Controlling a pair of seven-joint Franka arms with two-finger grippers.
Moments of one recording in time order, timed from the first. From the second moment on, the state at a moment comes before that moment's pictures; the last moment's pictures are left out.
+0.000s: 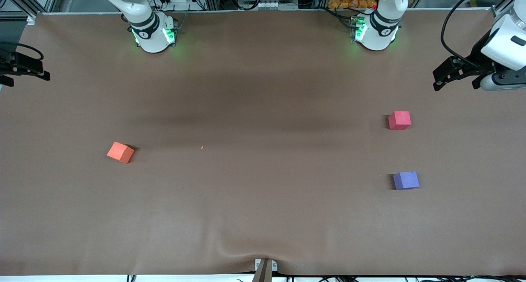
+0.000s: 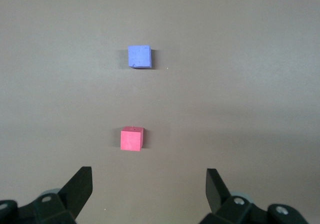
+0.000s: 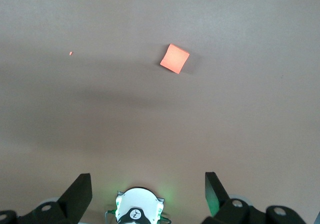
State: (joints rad) left arm 0.06 -0.07 -0.19 -1.60 0.01 1.58 -0.18; right arm -0.09 0.08 -0.01 -1.37 0.03 1.25 -0.24
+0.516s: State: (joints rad) left arm 0.06 -0.06 -0.19 -1.60 0.01 1.58 -0.17; right arm -0.09 0.09 -0.01 -1.37 0.03 1.25 -0.24
